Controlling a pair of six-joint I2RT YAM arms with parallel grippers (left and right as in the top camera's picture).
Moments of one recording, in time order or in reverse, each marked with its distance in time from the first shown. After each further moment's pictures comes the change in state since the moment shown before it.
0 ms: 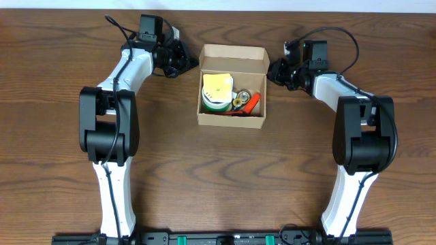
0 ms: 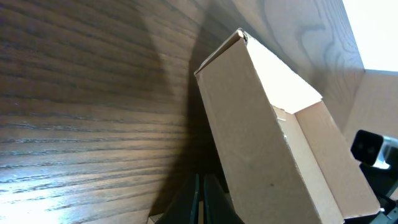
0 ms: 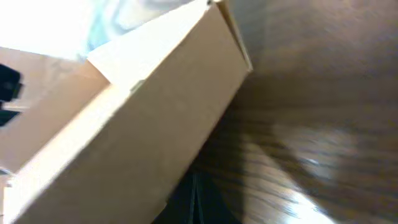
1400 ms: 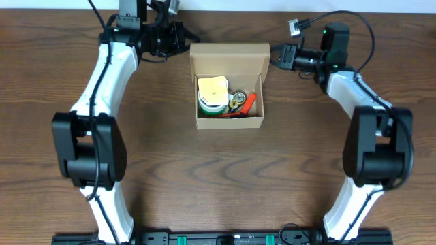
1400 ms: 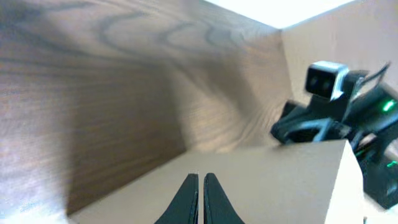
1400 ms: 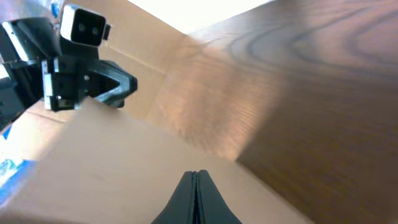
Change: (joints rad) left arm 0.017 -0.267 0.002 -0.098 0.169 0.317; right arm -0.053 -0.142 0.002 0.114 -0.477 -0.033
